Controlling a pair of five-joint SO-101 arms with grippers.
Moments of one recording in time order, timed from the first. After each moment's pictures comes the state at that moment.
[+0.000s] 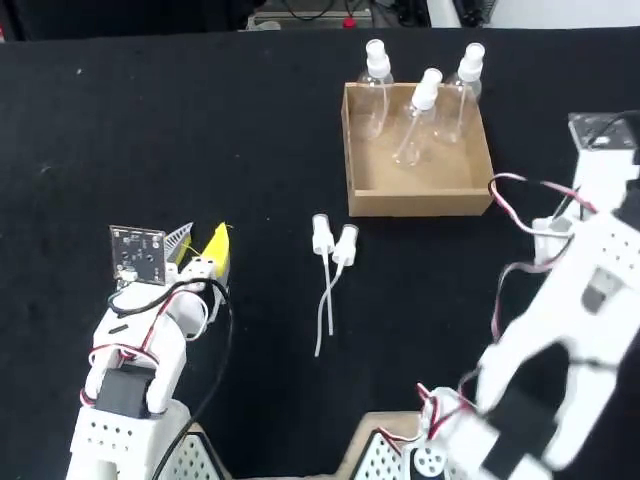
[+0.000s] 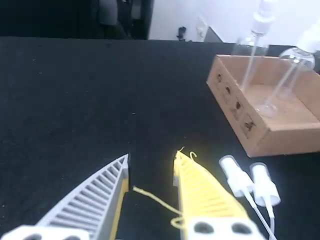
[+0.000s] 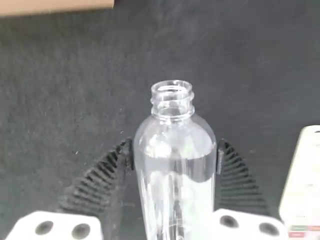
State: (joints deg) left arm 5.8 -96.6 87.4 35.5 4.8; right arm 37.0 -17.7 12.8 82.8 33.0
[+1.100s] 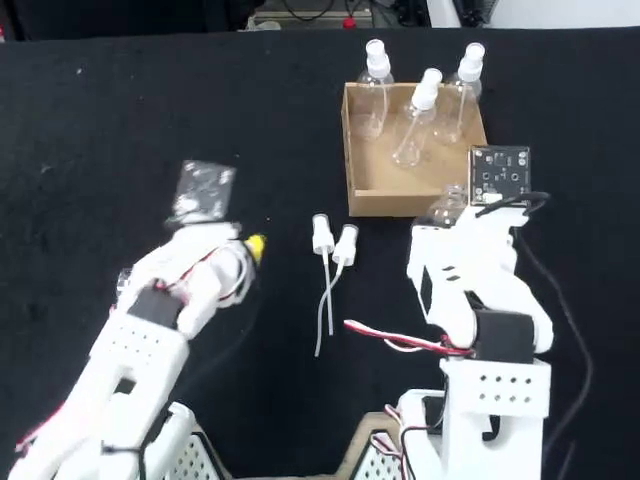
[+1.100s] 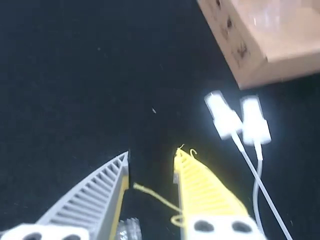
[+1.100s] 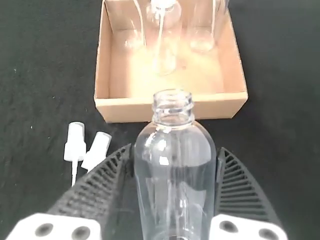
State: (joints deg) left arm 12.8 -51.3 64.3 36.5 2.6; right arm 4.3 -62.5 49.9 64.7 0.0
